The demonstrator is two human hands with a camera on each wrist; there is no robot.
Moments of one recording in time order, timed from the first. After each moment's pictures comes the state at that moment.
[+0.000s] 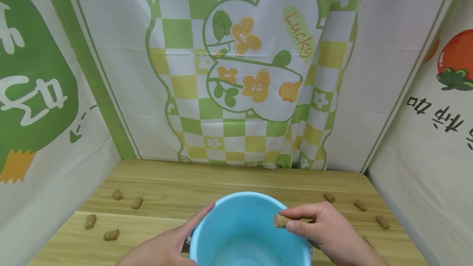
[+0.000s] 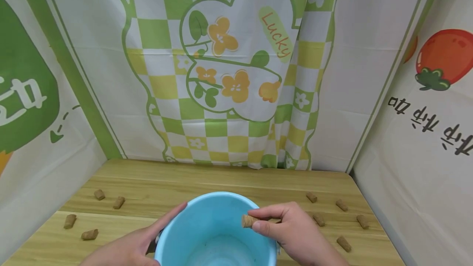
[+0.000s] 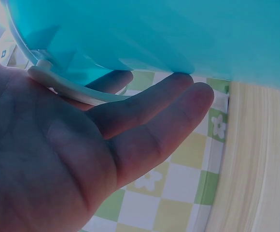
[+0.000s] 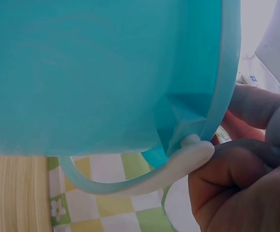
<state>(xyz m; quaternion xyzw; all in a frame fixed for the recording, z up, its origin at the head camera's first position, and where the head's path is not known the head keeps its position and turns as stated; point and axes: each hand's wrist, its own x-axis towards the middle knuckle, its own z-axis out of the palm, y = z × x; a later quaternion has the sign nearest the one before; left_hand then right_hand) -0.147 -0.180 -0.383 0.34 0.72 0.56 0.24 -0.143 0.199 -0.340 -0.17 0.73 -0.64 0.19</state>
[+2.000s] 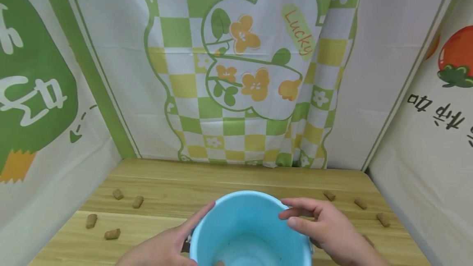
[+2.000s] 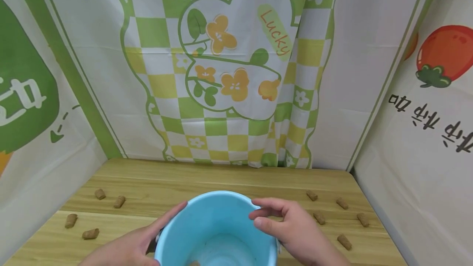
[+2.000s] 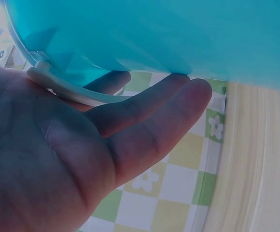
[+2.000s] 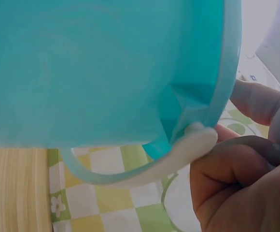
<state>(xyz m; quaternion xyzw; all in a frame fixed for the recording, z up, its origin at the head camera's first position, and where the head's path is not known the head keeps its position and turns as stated) -0.145 -0.181 -0.383 0.35 0.72 0.56 0.24 -0.140 0.201 -0.339 -0.17 0.75 -0.62 0.18</state>
